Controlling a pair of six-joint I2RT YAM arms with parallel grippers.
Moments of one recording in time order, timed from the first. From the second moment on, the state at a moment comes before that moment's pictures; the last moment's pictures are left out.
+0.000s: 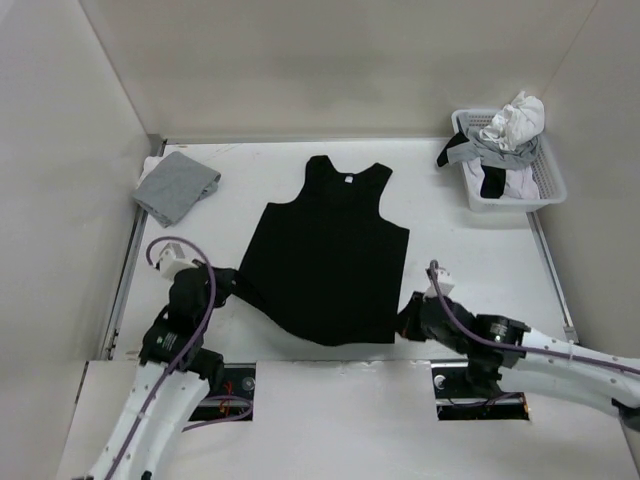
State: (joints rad) left arm -0.29 0.31 0.45 -0.61 -0.27 -0.98; right arm 1.21 0.56 0.41 -0.54 0.37 1.14
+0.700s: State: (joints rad) left arm -0.24 2.10 1.70 0.05 -0.27 -0.86; right arm 0.08 1.78 1.28 0.10 -0.18 0.81
